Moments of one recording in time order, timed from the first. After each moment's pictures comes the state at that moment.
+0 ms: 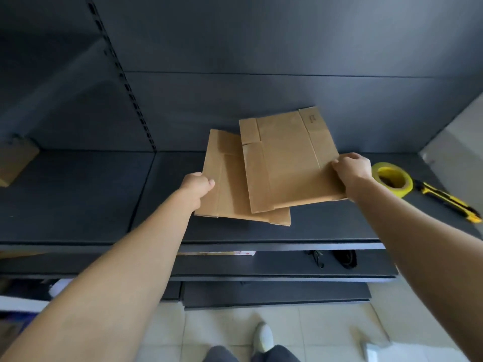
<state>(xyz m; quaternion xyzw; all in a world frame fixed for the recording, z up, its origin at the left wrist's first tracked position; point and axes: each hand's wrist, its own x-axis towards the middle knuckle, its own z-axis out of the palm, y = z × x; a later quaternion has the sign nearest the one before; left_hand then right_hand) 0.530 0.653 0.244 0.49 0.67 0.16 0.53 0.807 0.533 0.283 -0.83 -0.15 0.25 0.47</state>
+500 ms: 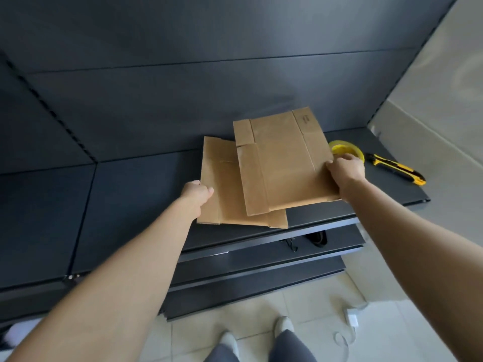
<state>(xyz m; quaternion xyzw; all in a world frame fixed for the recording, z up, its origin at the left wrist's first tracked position) 0.617 0.634 0.200 0.51 0.63 0.10 0.58 0.871 0.475 0.252 -0.84 -0.07 0.21 0.49</state>
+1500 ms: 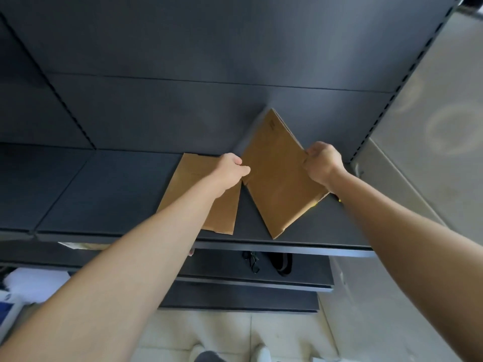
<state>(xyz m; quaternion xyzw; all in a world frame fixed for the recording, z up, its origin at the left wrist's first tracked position) 0.794 0.524 0.301 0.65 0.56 0.18 0.49 0.982 0.451 0.324 -0.85 -0.40 0.18 0.30</state>
